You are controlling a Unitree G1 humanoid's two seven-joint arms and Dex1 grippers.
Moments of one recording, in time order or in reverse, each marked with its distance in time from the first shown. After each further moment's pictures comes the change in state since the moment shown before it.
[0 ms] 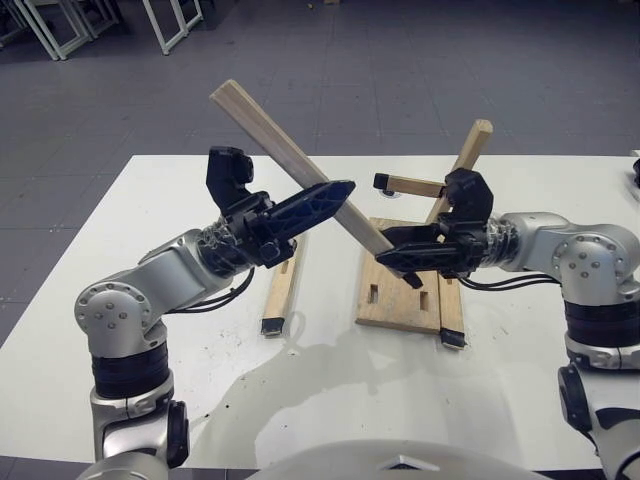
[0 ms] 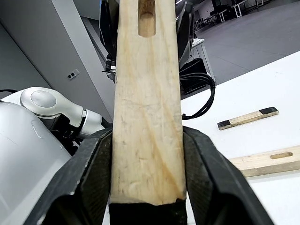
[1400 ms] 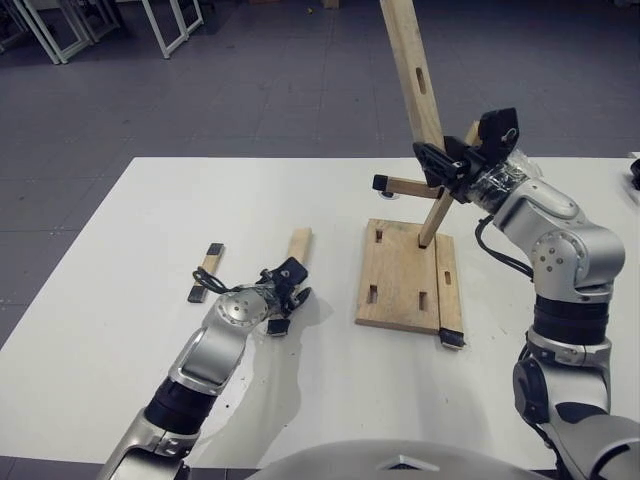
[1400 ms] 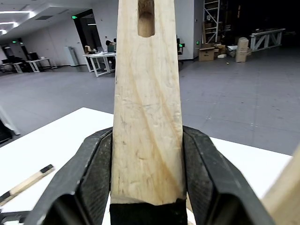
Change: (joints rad) left arm 0.211 0.004 -0.501 0.133 1.812 -0.243 -0.181; right arm -0.019 0.227 -0.160 -0.017 -0.512 -0.277 -0.714
